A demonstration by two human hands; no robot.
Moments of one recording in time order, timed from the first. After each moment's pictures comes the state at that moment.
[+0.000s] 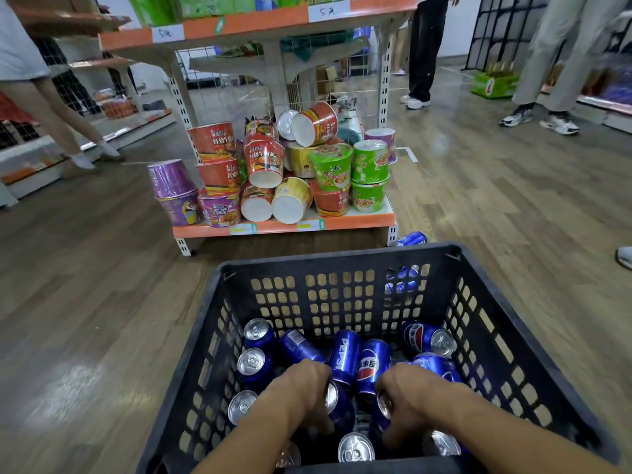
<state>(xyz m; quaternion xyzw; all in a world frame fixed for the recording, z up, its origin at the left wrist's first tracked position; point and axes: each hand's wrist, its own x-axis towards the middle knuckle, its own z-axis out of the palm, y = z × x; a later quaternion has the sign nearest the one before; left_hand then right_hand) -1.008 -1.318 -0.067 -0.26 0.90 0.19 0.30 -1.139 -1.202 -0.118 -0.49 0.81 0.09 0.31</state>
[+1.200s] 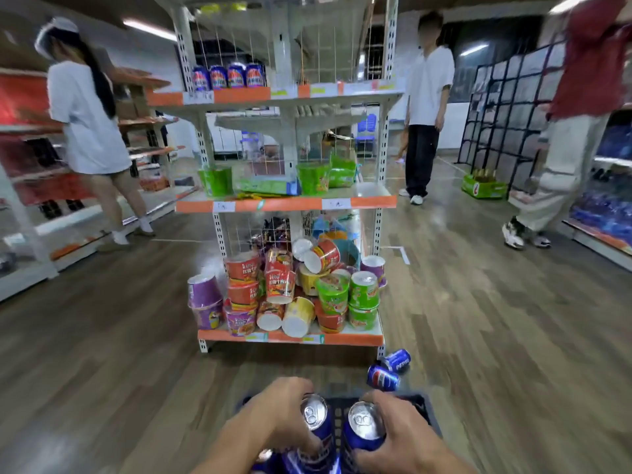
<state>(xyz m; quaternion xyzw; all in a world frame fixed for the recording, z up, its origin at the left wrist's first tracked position) -0.992 -1.350 0.239 -0.31 0.91 0.25 0.11 -1.130 -1.171 0.219 -0.42 0.80 -0.35 0.24</state>
